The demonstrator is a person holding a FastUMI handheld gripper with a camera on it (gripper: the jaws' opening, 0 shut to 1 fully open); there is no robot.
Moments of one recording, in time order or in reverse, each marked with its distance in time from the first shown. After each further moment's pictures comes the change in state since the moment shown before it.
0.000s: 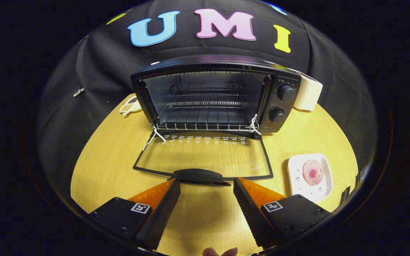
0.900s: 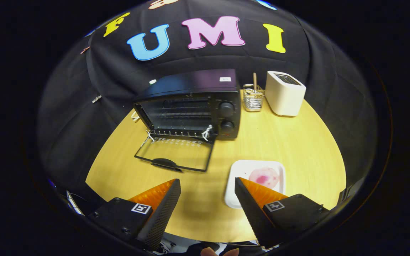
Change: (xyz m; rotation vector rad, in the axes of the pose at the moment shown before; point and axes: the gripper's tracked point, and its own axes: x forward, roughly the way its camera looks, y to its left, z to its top) arm -0.107 -0.161 0.022 -0.016 0.054 0.129
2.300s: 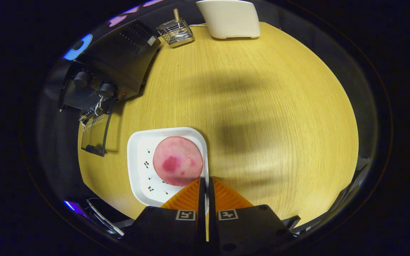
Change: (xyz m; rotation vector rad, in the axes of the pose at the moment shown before) arm 0.097 -0.178 -0.081 0.269 0.515 -0.018
